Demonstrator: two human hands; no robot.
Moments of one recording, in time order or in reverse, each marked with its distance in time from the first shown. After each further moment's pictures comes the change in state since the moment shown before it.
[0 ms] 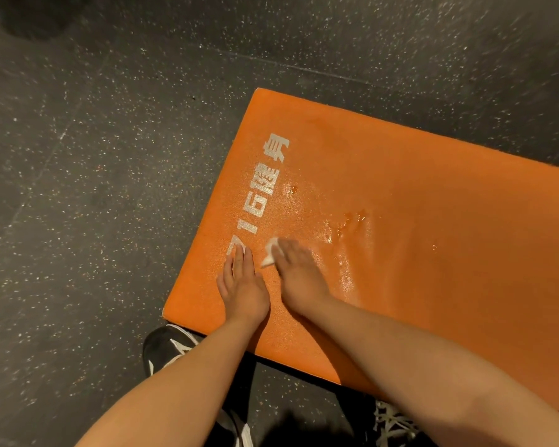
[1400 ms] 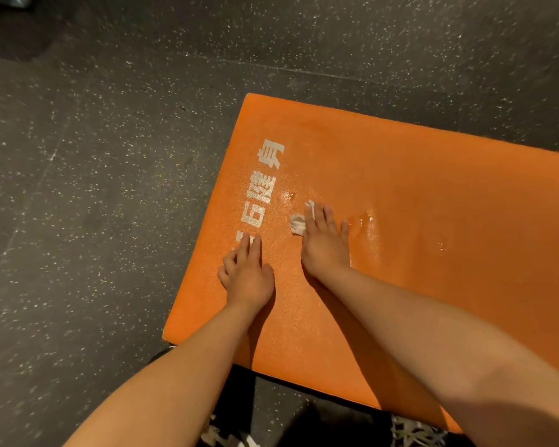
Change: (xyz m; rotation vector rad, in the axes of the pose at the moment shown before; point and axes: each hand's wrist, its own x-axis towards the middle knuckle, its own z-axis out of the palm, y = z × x) left_hand 0.046 0.027 -0.027 0.106 -0.072 0.056; right_hand 0.060 0.046 -0.033 -0.052 0.049 0.371
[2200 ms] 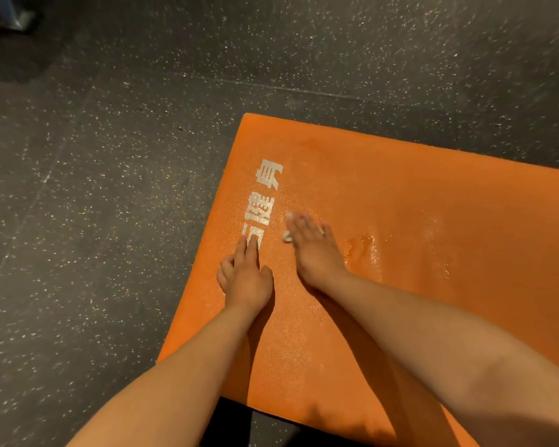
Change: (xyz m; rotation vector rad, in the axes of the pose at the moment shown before) left_hand 0.040 0.014 -0.009 -0.083 0.052 0.002; right_hand 0.038 0.002 -0.001 0.028 0.026 -0.264
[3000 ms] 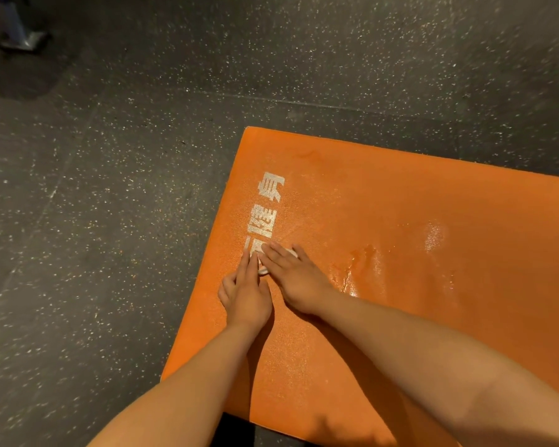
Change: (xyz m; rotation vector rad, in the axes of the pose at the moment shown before) left_hand -0.003 -0.013 0.008 -0.055 0.019 0.017; right_hand -0.002 -0.026 0.012 -0.062 -0.112 -0.322
